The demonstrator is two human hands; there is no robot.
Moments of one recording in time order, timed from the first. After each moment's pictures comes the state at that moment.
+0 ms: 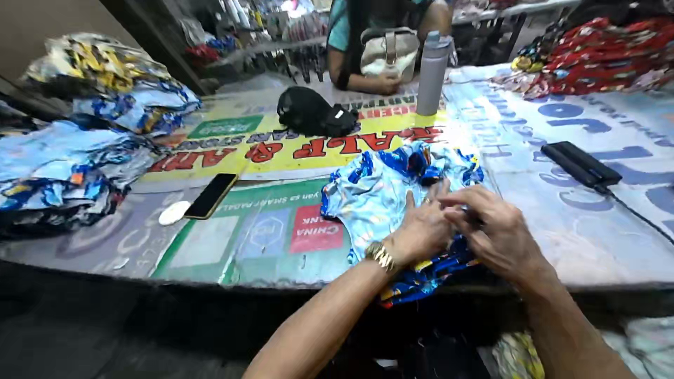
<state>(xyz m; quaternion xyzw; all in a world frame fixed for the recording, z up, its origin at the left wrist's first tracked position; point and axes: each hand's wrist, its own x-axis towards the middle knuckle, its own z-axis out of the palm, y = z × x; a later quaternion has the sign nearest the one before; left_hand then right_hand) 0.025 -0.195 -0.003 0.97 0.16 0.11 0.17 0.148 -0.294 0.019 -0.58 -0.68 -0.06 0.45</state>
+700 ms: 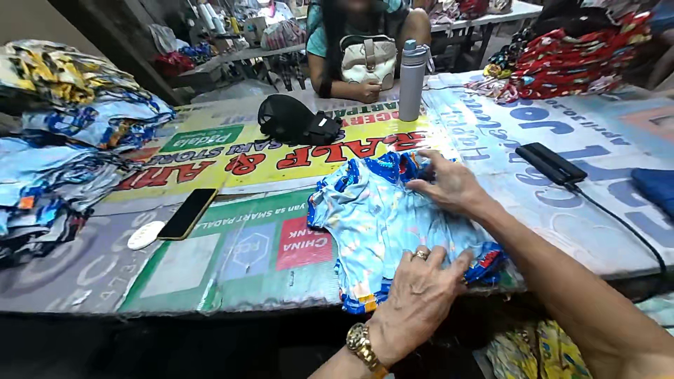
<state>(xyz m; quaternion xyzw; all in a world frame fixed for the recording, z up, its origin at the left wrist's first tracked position) -0.014 -0.261 -0.017 0.96 0.15 0.23 0.06 0.196 -0.207 0.026 -0.71 -0.64 0.03 0.29</state>
